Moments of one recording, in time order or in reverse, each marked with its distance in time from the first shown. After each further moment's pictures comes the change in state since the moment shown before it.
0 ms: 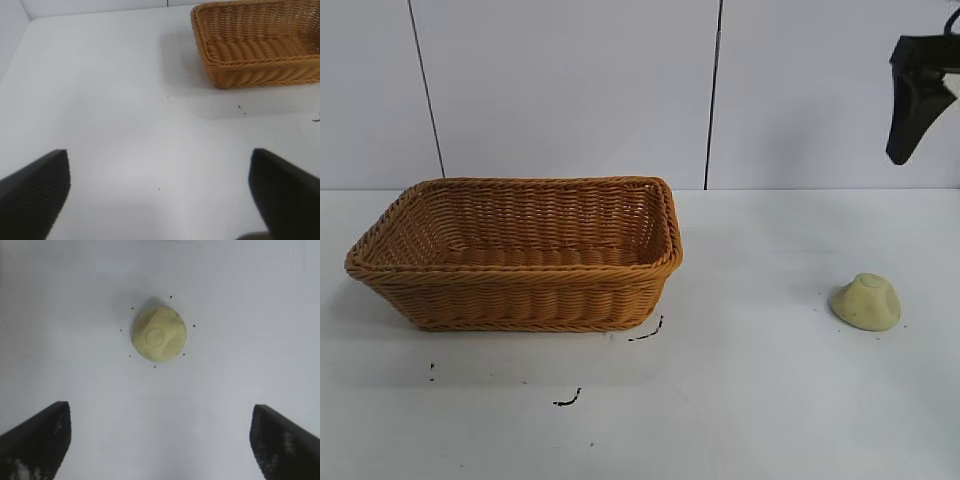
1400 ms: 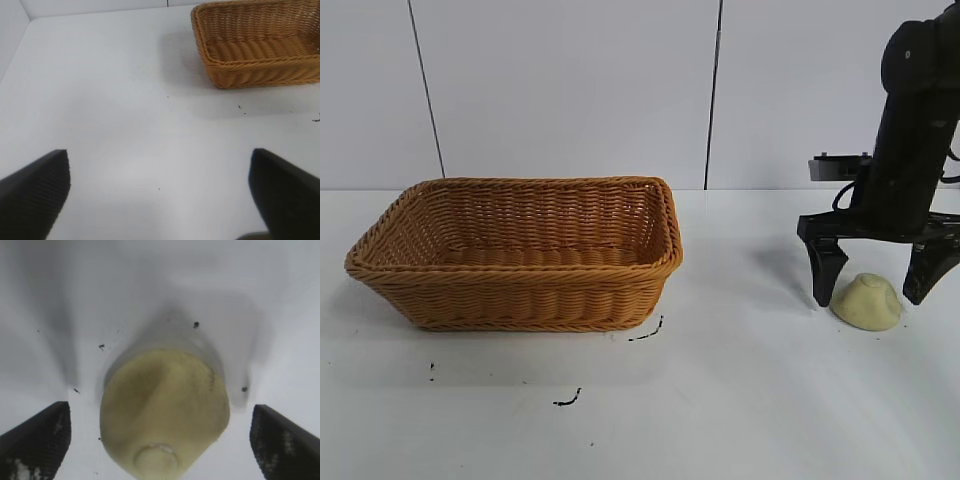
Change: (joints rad) left arm 0.000 0.000 0.000 0.000 0.000 0.000; right arm 0.069 0.422 -0.075 -0.054 -0.107 0.055
